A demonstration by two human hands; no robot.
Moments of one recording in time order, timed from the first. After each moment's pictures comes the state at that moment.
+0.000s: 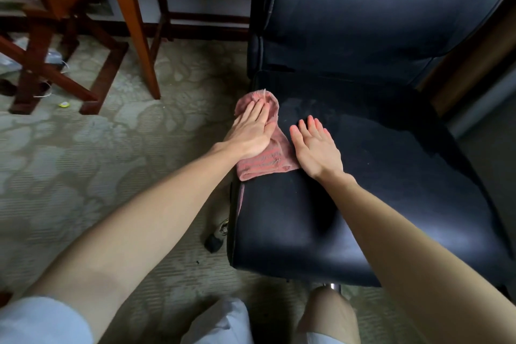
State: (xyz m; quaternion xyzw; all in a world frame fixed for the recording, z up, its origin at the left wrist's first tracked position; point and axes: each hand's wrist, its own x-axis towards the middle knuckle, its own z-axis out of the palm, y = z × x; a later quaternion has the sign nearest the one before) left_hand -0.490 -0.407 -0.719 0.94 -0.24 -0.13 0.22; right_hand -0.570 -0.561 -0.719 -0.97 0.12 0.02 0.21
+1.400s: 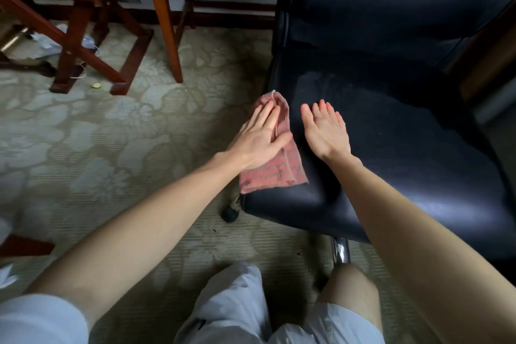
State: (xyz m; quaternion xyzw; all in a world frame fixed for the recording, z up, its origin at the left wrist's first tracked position) left_hand -0.580 -0.360 -0.734 0.93 -0.26 -0.10 0.25; right_hand -0.598 -0.537 -0.730 -0.97 0.12 -0.01 0.22
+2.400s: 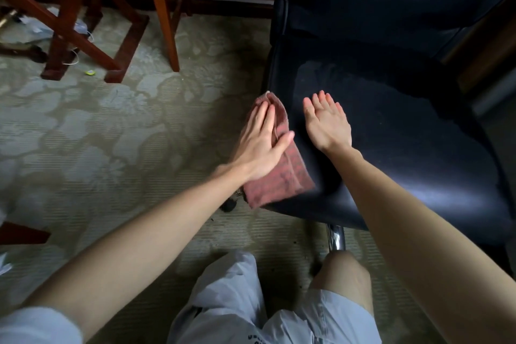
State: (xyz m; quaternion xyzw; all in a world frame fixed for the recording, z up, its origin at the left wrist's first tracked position) left_hand -0.617 -0.362 -0.751 0.92 -0.21 -0.06 0.32; right_hand -0.610 -0.534 -0.725 -0.97 0.12 -0.01 0.20
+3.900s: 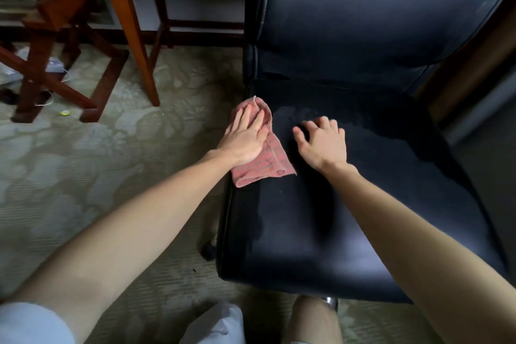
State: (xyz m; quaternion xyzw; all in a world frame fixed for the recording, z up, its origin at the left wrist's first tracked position) left_hand -0.479 -0.414 -0.719 0.94 -0.20 -0.16 0.22; right_hand -0.545 -0.594 -0.706 -0.99 0.13 -0.05 0.08
